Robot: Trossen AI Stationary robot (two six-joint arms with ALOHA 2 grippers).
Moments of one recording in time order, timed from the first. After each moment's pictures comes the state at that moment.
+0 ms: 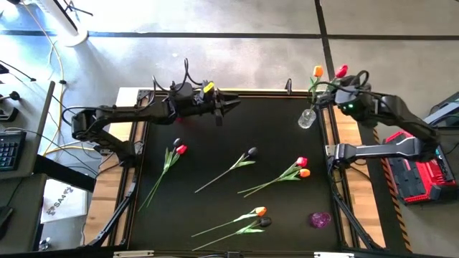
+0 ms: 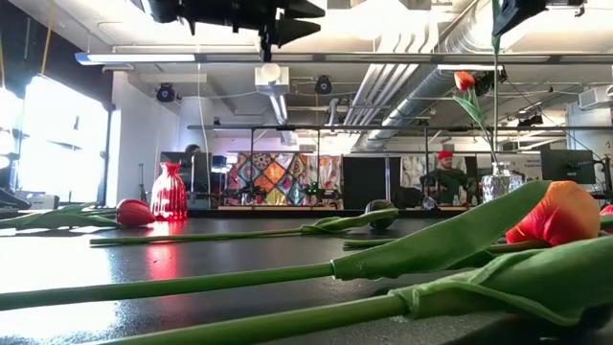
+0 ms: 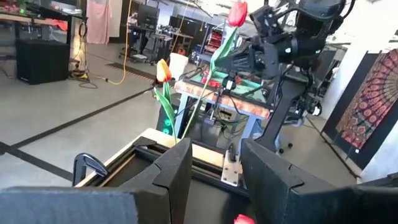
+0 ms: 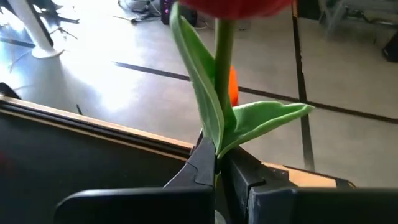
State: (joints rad) left arm 0.30 1.45 1.05 0.41 0.06 -0.24; right arm -0.29 0.85 1.27 -1.21 0.87 0.60
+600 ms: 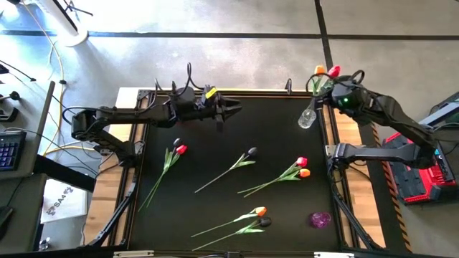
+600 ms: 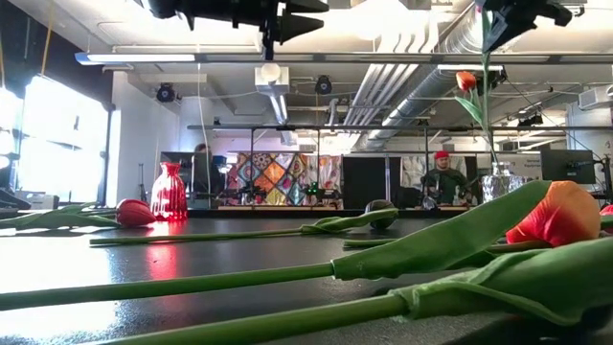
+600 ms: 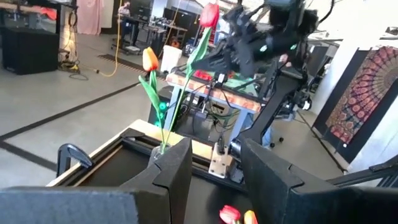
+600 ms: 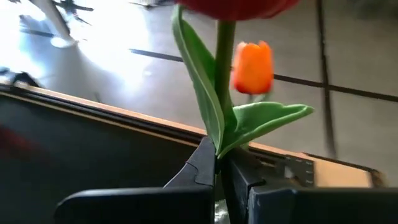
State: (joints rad) left arm 0.25 1.45 1.05 0.38 0.04 -0.27; right arm -0.43 0.82 1.20 -1.07 0.67 0.52
